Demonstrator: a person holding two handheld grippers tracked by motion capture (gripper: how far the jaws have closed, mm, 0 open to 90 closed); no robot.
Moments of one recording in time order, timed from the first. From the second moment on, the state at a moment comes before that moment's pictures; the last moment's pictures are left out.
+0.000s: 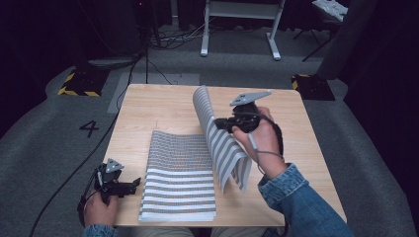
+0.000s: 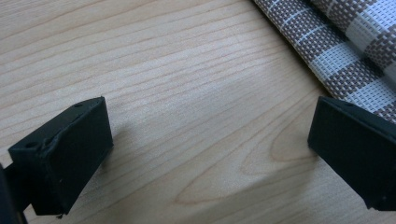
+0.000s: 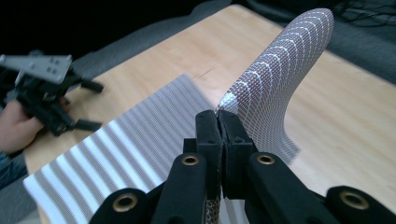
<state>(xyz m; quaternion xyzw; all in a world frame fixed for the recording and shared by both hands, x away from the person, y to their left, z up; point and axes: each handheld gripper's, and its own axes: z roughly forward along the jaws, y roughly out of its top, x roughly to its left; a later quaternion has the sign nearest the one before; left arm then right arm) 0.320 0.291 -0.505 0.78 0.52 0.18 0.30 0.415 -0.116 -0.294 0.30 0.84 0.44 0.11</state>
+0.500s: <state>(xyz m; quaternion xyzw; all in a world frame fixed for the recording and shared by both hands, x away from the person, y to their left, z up) 0.317 0.291 -0.505 0.77 0.52 0.18 0.30 0.449 -0.194 -0.259 0.35 0.81 0.42 0.20</state>
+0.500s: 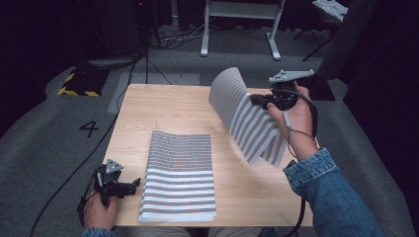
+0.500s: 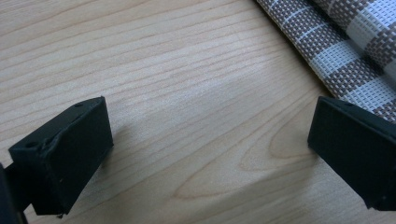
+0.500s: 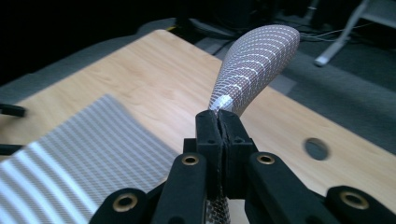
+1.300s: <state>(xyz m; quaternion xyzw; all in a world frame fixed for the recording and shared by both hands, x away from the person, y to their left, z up) 0.318 0.290 -0.505 0.77 0.53 0.18 0.30 0.477 -0.308 -0.267 0.43 0.78 0.33 0.31</state>
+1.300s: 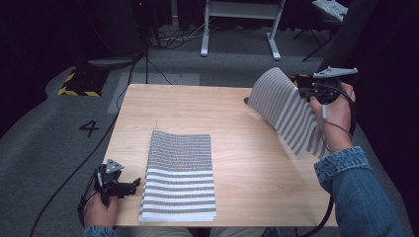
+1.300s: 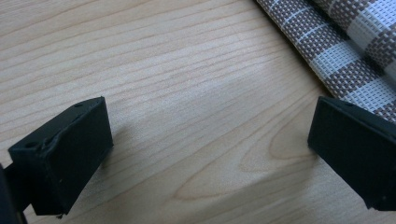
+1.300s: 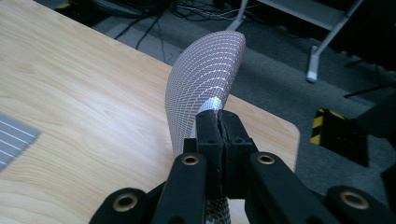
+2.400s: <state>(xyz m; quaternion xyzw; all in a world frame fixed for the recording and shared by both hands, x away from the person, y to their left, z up) 0.318 0.290 -0.505 0.77 0.53 0.18 0.30 0.443 -0.222 -0.351 0.36 0.84 0.38 0.13</state>
